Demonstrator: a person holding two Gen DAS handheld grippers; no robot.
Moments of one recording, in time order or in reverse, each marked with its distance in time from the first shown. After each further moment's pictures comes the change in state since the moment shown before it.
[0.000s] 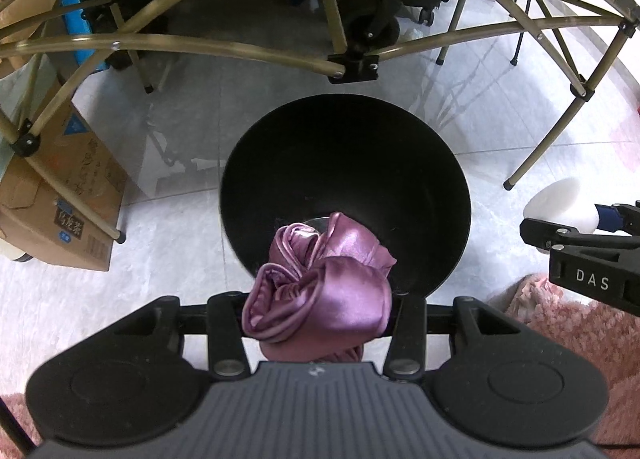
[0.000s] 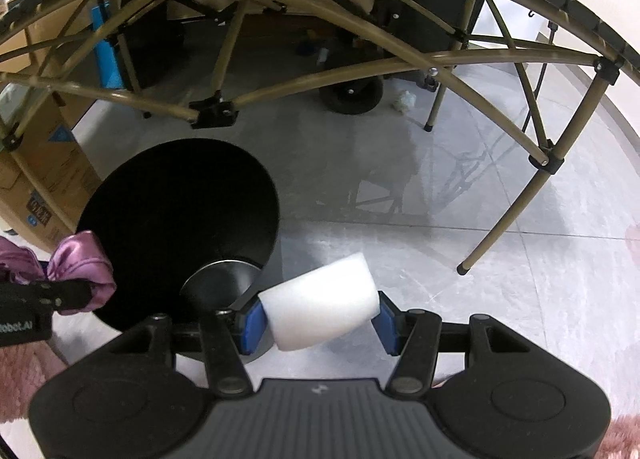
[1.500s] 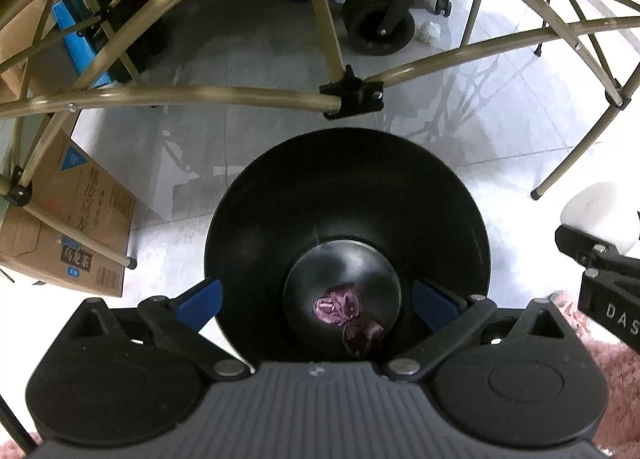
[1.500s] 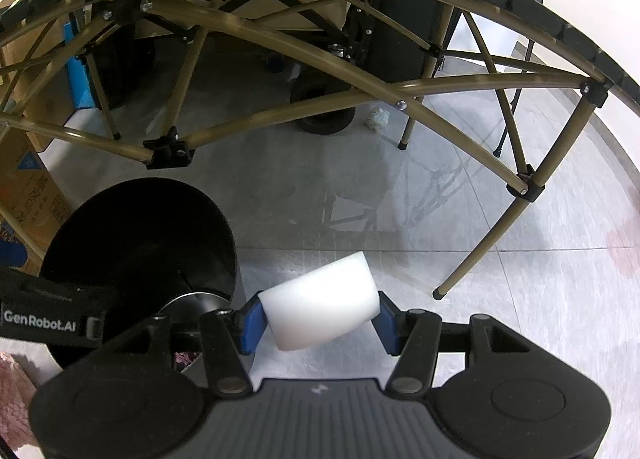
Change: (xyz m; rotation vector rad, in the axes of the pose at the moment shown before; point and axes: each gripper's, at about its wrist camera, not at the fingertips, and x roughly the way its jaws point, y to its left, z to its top) left arm 0.032 -0.023 0.053 0.030 0.045 0.100; right arm 0.014 -0.015 0.028 0.022 -0.042 -0.069
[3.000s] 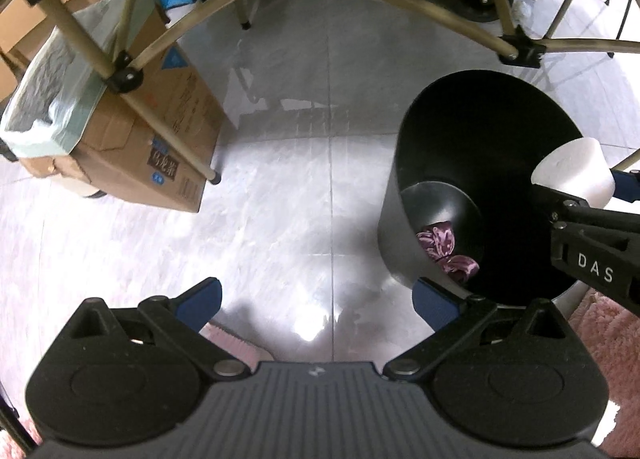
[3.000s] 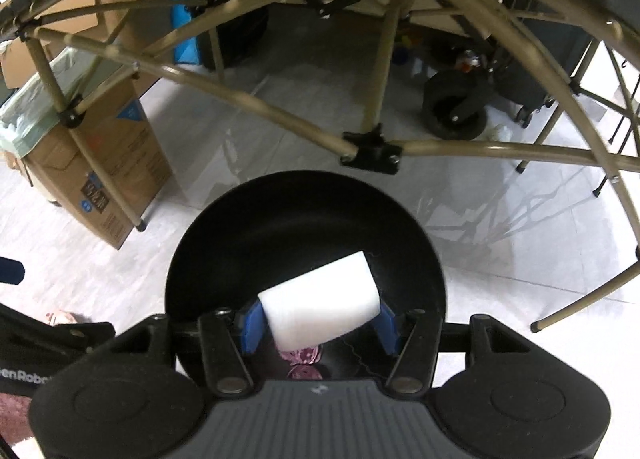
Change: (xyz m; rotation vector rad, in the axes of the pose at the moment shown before) left arm -0.016 0.116 -0.047 -0.159 0.156 0.097; right arm 0.009 0.131 0.020 -0.197 0.068 0.207
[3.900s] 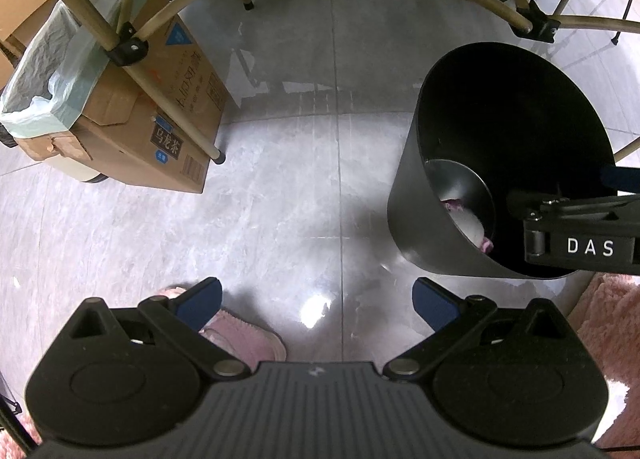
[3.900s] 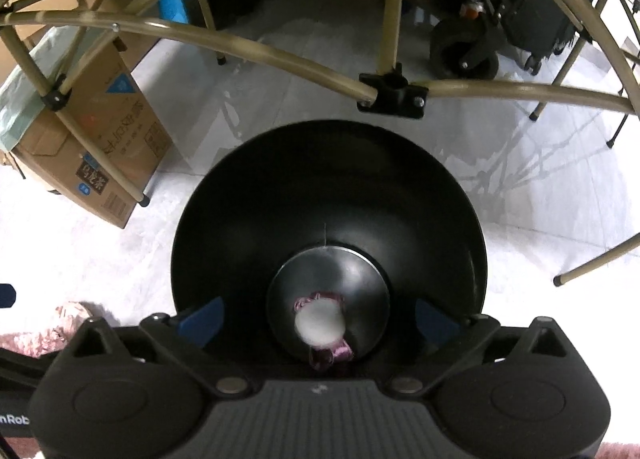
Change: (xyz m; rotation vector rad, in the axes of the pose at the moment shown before) left arm 0.013 0.012 -0.011 0.011 0.044 -0.001; right arm 0.029 0.005 -0.002 0.077 0.146 0.028
